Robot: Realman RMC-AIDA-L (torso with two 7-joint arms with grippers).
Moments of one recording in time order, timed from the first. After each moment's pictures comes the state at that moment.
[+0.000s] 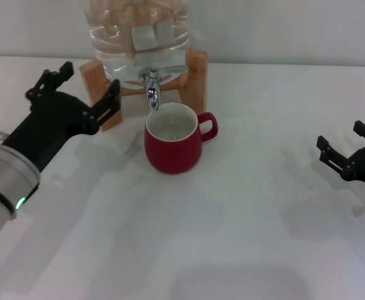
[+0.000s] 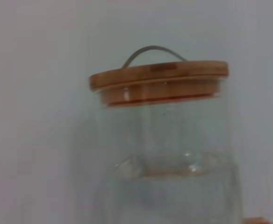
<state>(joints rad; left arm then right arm) 0.13 -2.09 1.81 1.26 -2.67 -0.53 2.57 0.43 2.01 0.56 0.20 -2.34 -1.09 0.26</state>
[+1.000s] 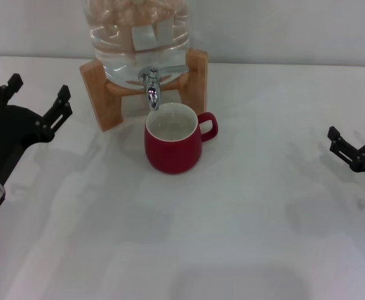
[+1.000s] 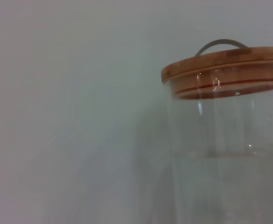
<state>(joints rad) 0.05 -2.10 1.70 0.93 -2.93 -0.80 2.80 0.43 2.01 0.62 0.19 -2.34 -1.09 0.26</state>
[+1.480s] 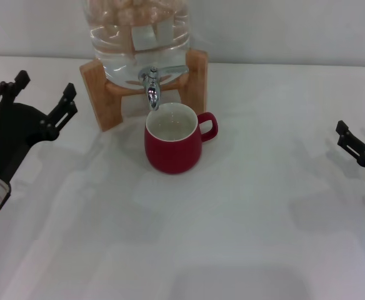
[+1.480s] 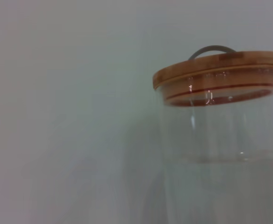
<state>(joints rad) -0.06 -2.10 1.65 0.72 -2.93 -0.96 2.80 0.43 2.01 0.66 0.19 -2.34 -1.10 0.26</state>
